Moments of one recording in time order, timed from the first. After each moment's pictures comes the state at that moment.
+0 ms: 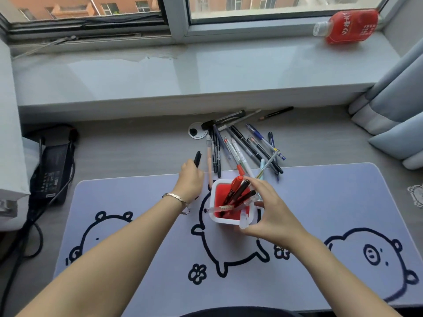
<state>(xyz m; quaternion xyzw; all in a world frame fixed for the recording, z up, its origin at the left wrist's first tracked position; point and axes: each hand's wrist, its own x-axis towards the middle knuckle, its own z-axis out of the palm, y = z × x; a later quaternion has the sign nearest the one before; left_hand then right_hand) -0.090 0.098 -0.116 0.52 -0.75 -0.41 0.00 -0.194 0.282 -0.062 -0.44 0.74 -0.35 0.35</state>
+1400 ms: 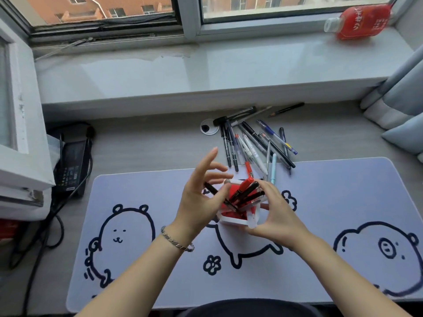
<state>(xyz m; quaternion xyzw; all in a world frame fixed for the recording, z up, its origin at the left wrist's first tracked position) -0.036 0.163 -0.044 0.24 -0.76 -0.51 0.32 -0.168 0.283 -0.072 -0.44 0.74 -0.36 0.35</state>
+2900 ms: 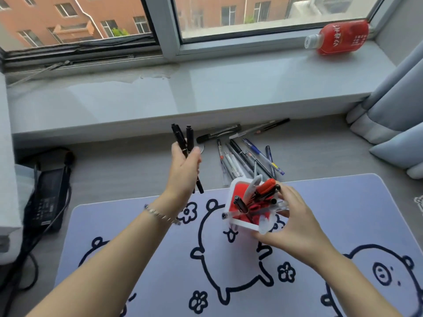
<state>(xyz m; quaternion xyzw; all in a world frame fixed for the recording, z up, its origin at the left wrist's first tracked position) -0.120 0.092 -0.025 0.45 -0.59 -0.61 0.28 -0.223 0.284 -0.031 -0.39 0.76 -0.41 0.31</state>
